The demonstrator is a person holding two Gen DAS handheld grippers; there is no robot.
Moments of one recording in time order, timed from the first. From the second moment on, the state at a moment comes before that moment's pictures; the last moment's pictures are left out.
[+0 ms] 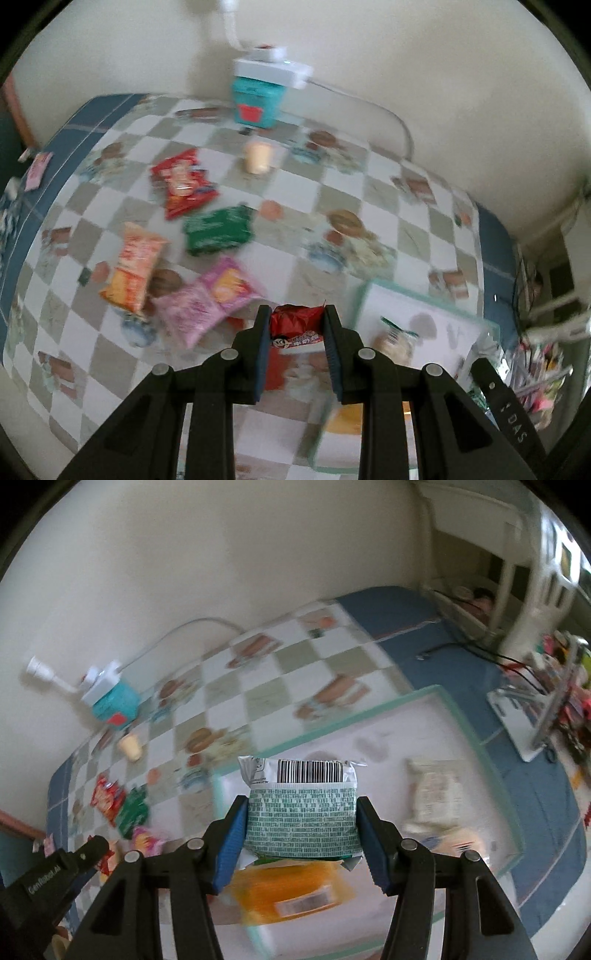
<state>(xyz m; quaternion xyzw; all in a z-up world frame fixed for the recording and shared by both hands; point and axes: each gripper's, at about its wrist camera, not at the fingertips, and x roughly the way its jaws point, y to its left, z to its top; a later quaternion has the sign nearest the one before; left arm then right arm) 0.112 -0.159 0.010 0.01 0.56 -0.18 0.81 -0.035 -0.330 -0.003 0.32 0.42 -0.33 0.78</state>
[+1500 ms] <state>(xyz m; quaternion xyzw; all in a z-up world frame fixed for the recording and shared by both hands) 0.065 -0.284 -0.040 0.08 0.60 -0.29 0.74 -0.082 -0.407 -0.069 0.36 0.47 -0.41 0.69</state>
